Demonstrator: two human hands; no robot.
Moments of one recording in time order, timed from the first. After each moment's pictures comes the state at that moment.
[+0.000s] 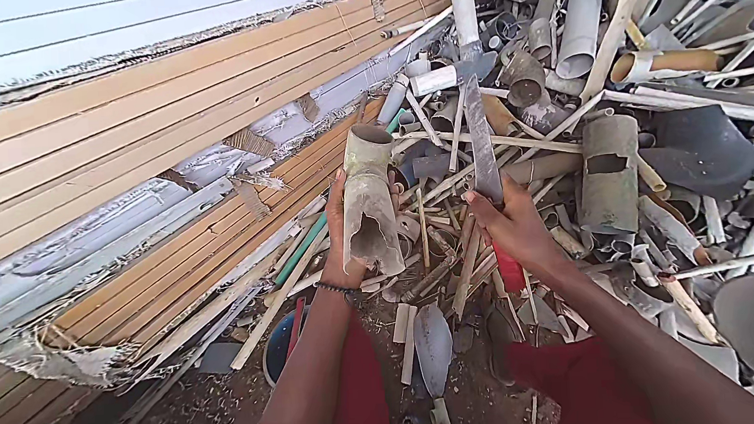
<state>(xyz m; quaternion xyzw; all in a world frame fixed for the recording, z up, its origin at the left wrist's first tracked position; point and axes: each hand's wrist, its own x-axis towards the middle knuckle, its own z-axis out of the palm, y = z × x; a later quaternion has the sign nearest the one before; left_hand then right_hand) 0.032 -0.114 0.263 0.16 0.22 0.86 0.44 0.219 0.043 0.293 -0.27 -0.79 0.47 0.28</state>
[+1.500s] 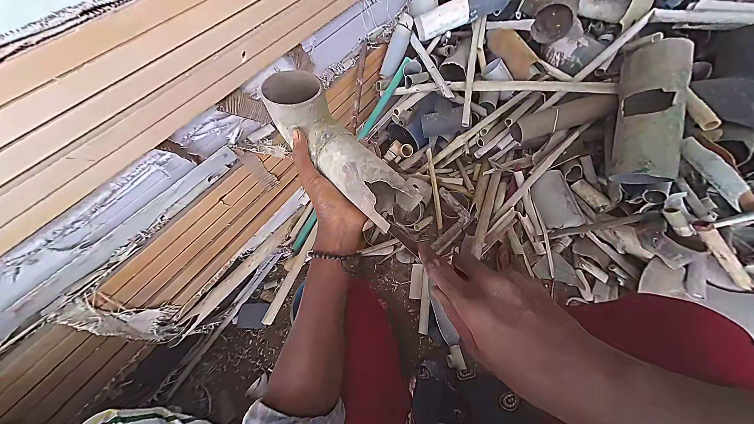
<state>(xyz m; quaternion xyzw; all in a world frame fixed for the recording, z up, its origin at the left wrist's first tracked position) 0.040 -0.142 0.274 0.19 0.38 0.87 0.24 0.271 -0.097 0.291 -0.10 -0.98 0.07 0.16</state>
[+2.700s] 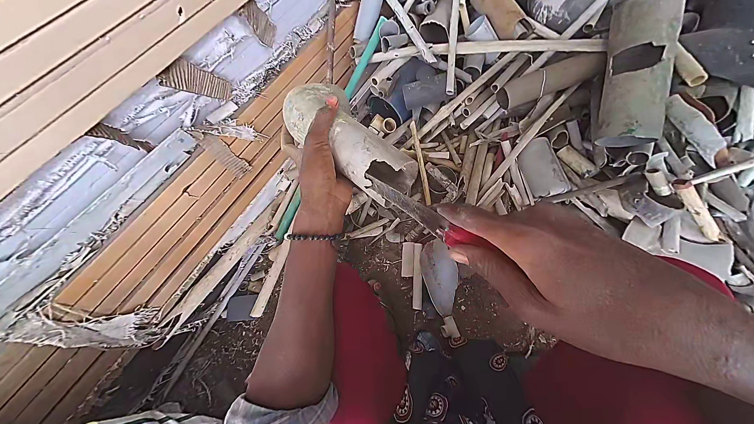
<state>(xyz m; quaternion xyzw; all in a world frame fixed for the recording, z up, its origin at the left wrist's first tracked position) 0.022 -0.111 0.271 0.05 0.52 0.82 0.22 0.286 -0.056 0.321 -0.10 -0.97 0.20 0.10</state>
